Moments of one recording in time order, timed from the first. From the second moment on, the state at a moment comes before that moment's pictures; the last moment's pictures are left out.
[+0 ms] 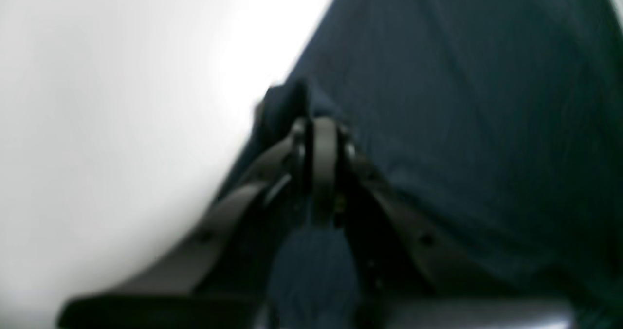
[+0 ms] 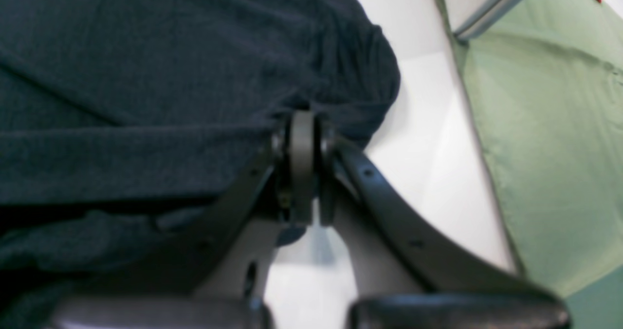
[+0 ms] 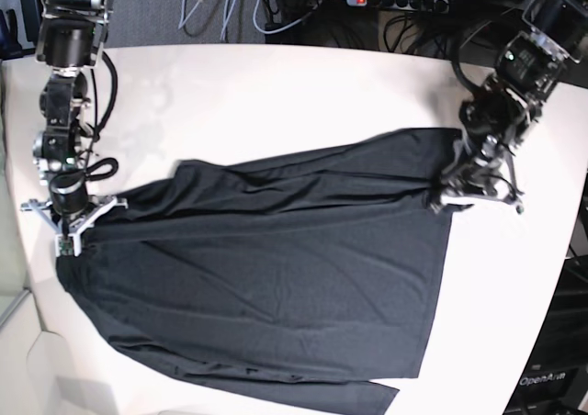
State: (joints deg) left arm -2.6 -38.5 28.9 92.2 -83.1 38.2 -1.4; right arm 6.4 16.0 13.4 69.7 -5.6 9.7 -13.7
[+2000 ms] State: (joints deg) left arm -12.8 -31.7 25.4 87.6 -82.9 38.1 6.6; right arm 5.6 14.8 19.1 69.1 -5.4 9.7 -13.8
